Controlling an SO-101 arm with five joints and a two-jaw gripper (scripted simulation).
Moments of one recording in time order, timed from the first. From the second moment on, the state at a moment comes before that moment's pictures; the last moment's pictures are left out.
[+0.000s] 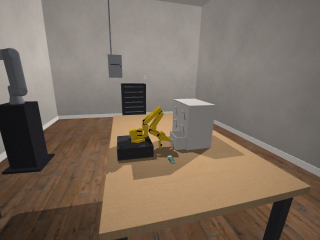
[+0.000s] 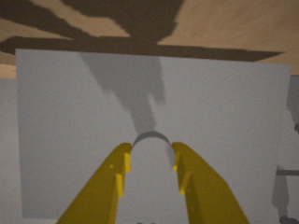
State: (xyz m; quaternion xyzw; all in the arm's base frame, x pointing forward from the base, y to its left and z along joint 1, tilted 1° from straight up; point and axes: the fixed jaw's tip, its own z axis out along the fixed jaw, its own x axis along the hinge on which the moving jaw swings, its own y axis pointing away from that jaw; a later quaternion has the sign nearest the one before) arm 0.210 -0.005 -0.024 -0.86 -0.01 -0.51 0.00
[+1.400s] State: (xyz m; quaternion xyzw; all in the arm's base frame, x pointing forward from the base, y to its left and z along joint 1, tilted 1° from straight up) arm 0.207 -0.007 -0.020 -0.86 0.00 -0.51 0.01
